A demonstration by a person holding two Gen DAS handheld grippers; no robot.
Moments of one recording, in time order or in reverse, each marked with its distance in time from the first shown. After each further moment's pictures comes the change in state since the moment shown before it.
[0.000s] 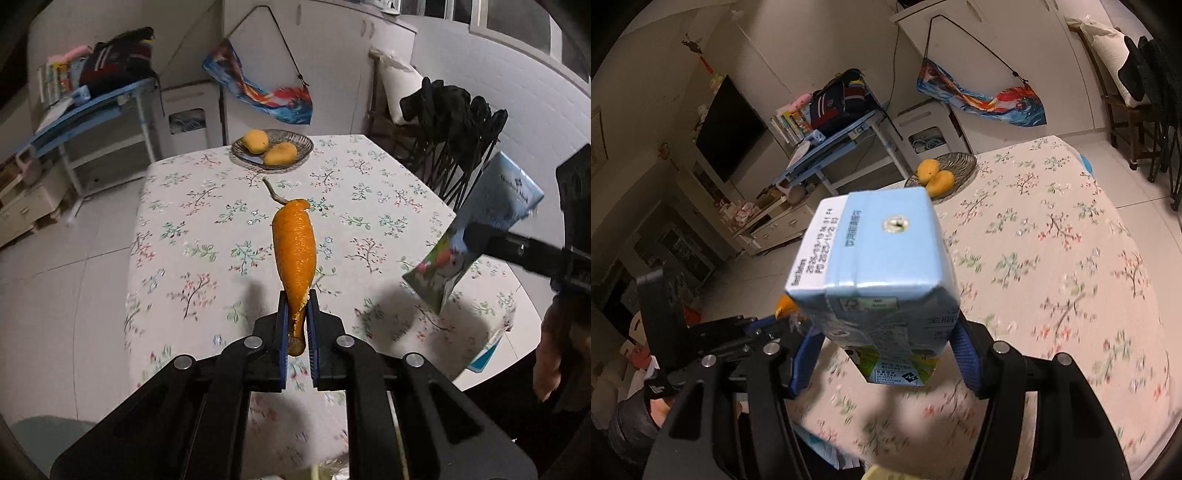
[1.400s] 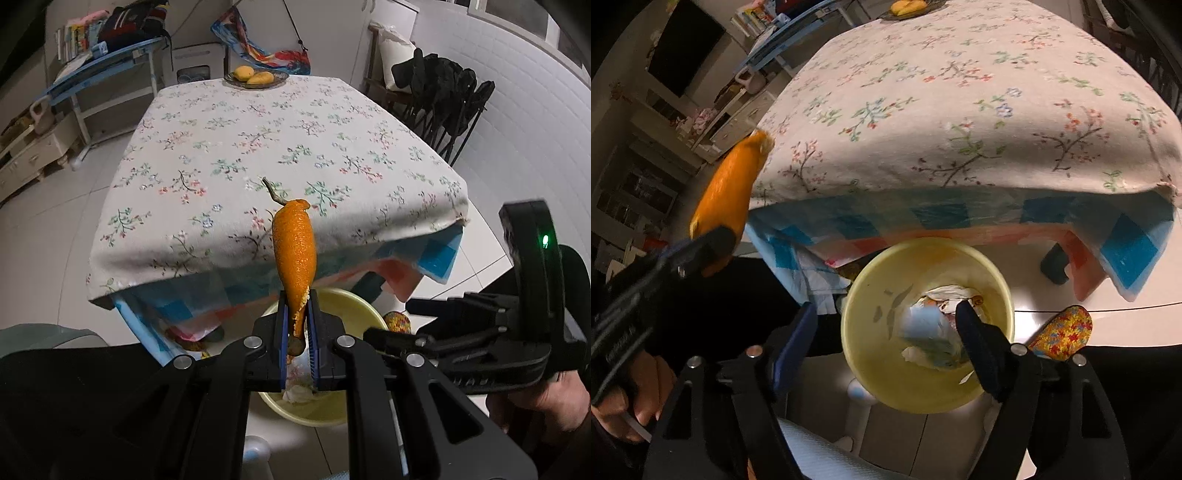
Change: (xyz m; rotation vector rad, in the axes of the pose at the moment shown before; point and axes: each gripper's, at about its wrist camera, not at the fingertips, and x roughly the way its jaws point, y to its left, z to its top) left arm -0.073 -0.073 -0.155 -0.071 0.124 -0.010; right arm -0.001 0.012 -0.159 0.047 0.418 -0.171
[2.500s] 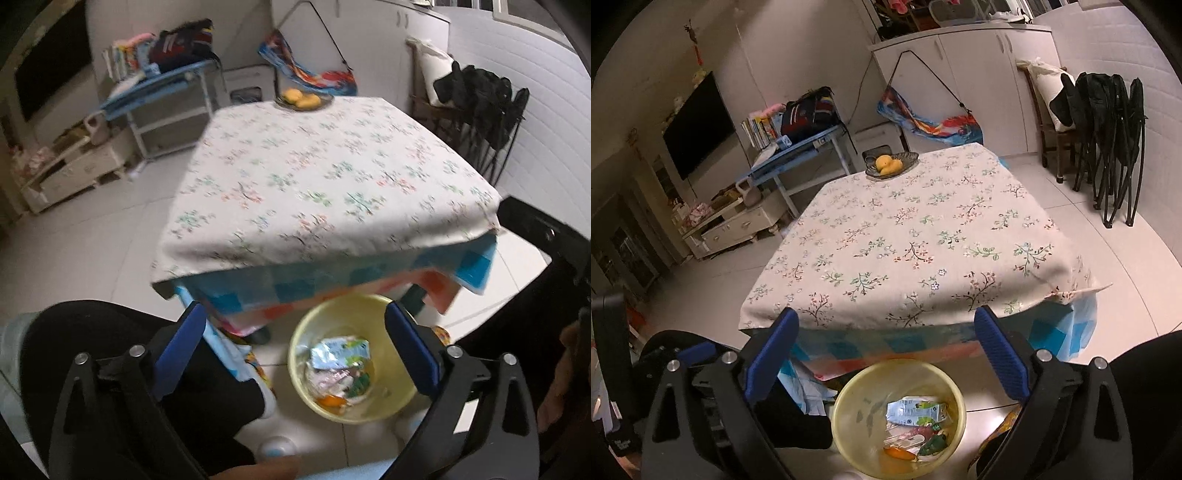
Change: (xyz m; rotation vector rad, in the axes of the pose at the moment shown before) left arm -0.038 -0.014 -0.015 -0.036 -0.098 0.251; right arm -0.099 0.014 -0.024 -0.022 -0.548 -0.105
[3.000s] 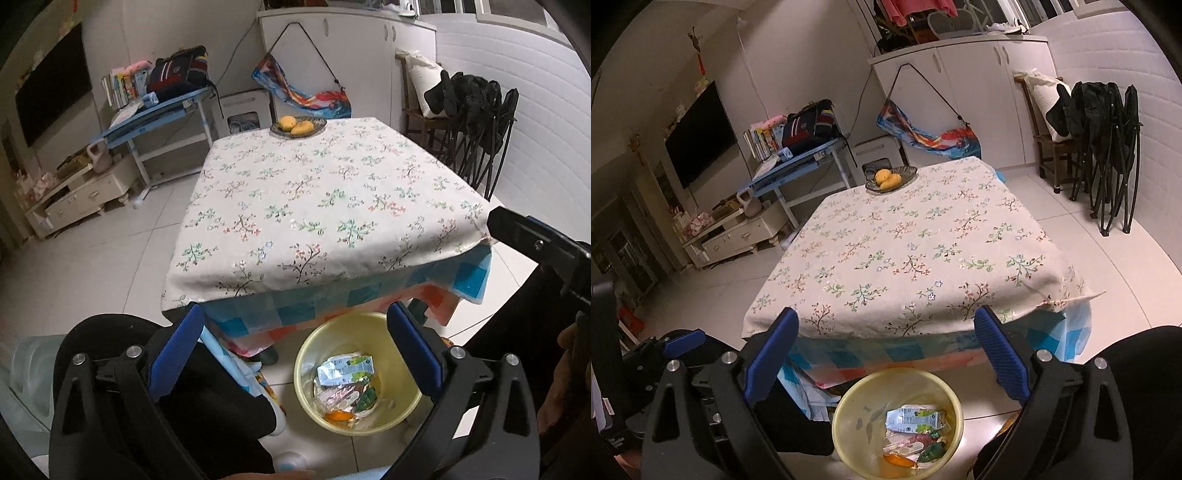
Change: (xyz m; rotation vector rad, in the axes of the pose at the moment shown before) left arm -0.024 -0.013 0.008 0.054 -0.095 0.009; right arm -0.014 -0.002 0.000 -0.001 -0.055 -0.002
